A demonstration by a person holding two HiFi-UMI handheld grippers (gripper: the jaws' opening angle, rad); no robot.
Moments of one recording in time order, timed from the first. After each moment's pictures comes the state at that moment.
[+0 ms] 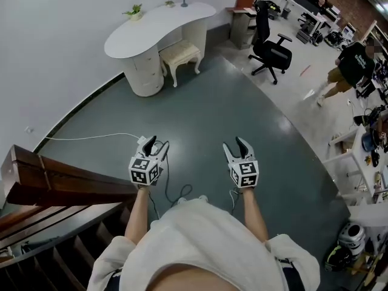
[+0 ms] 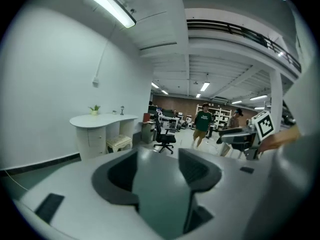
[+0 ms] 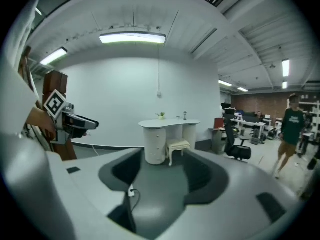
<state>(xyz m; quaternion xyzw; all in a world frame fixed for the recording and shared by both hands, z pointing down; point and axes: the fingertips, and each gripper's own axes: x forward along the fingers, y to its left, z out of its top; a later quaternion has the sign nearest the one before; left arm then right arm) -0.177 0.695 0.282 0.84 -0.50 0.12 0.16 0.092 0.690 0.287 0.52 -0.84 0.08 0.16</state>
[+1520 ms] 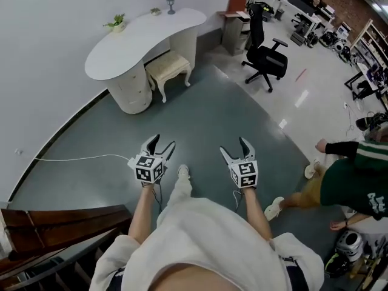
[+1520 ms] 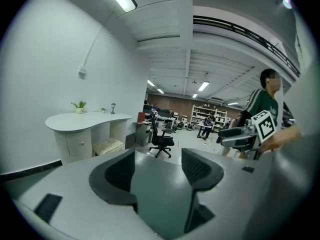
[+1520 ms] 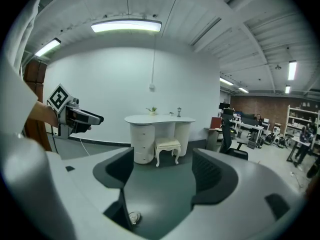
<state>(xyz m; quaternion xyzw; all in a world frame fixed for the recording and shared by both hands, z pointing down) -0.103 0.468 0.317 0.86 -0.46 0.11 0.17 0.147 0.483 0.320 0.52 -0.83 0.07 0.19</state>
